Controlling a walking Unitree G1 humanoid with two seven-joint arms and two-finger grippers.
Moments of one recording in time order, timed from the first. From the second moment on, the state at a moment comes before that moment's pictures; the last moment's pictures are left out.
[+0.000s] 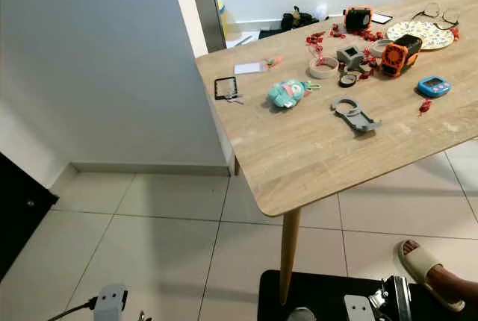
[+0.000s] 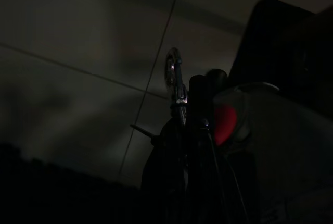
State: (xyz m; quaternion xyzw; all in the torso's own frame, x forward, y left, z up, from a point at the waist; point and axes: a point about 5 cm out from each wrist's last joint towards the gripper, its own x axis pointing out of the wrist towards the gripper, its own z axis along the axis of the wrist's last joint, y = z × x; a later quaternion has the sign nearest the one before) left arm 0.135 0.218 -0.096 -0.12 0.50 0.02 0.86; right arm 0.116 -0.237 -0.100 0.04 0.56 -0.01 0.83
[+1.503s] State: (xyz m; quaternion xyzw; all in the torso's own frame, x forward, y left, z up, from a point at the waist) left arm 0.141 0.212 -0.096 -0.09 0.50 0.00 0.86; right arm 0.121 -0.246 -0.095 0.02 0.55 0.02 0.84
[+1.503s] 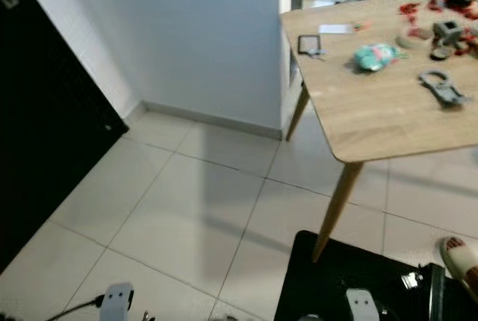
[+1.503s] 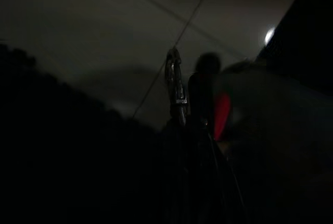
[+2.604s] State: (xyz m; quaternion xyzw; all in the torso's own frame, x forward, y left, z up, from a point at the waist) left arm 0.131 0.208 -0.100 -0.08 0.51 -0.02 0.85; right arm 0.122 -0.240 -0.097 0.00 0.54 0.01 0.84
